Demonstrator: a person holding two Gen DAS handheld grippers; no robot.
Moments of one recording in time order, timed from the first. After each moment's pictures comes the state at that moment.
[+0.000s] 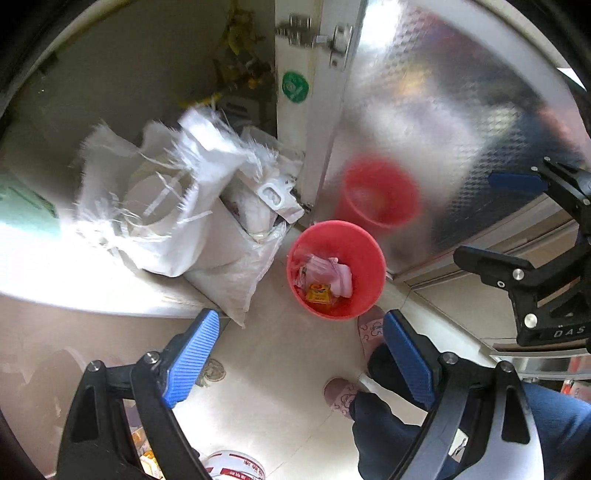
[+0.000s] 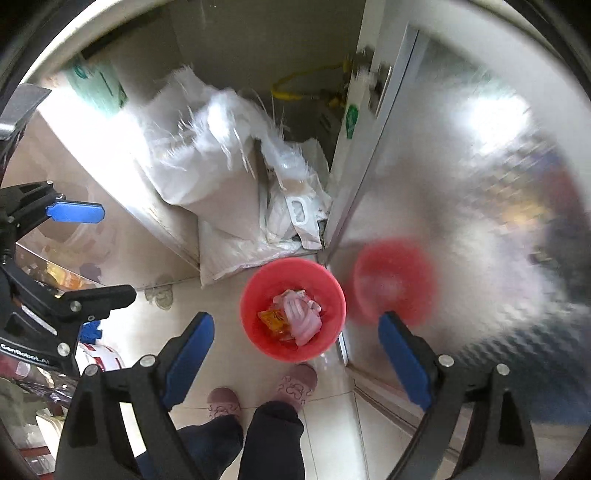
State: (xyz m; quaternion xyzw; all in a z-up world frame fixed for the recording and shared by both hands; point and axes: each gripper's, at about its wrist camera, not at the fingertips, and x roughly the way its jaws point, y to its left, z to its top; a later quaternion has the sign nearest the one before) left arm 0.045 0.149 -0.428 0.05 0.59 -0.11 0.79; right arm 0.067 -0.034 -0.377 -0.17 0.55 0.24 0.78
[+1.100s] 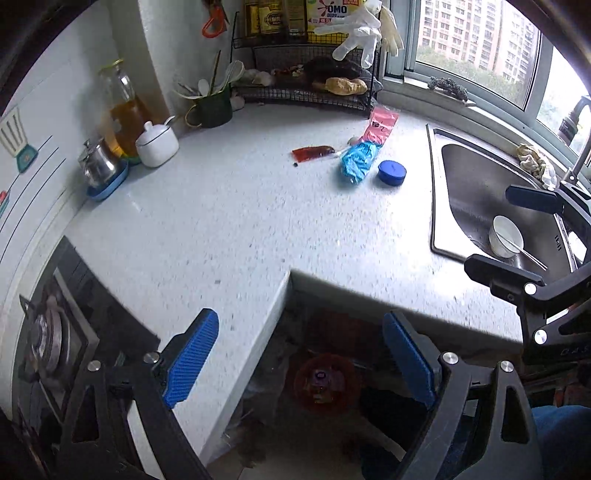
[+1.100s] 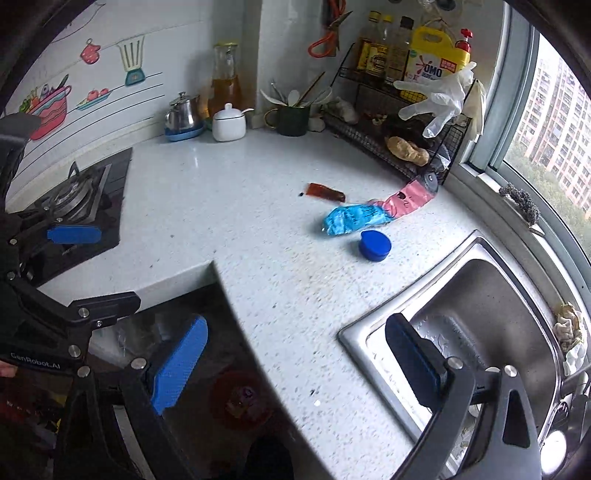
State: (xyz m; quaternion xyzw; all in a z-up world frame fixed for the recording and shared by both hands) left arm 0.181 0.058 -0.138 0.13 0.46 -0.19 0.85; right arm 0.139 -0.116 -0.095 -0.10 0.44 0.09 0.89
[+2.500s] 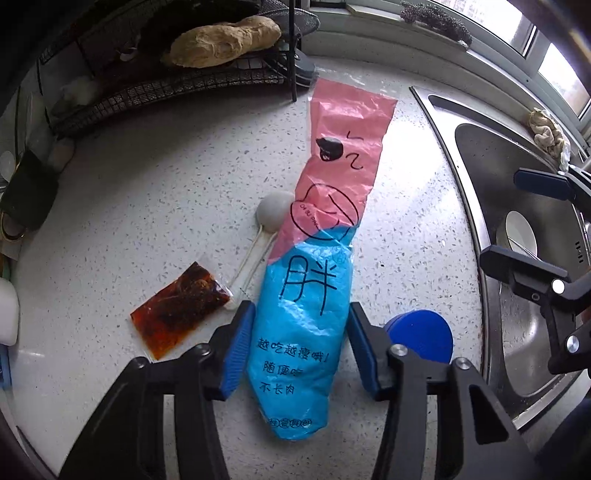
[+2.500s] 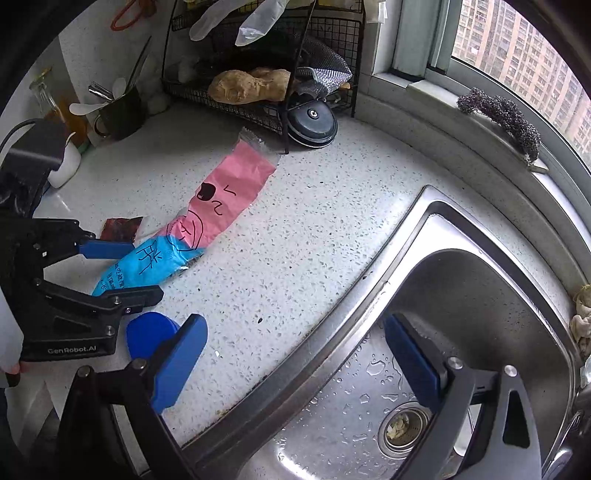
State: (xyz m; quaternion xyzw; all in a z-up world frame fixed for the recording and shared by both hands) left arm 0.408 -0.154 -0.238 0.22 0.53 -0.33 0.75; right arm 0.313 -0.283 -0.150 0.00 0.53 -0.02 0.85
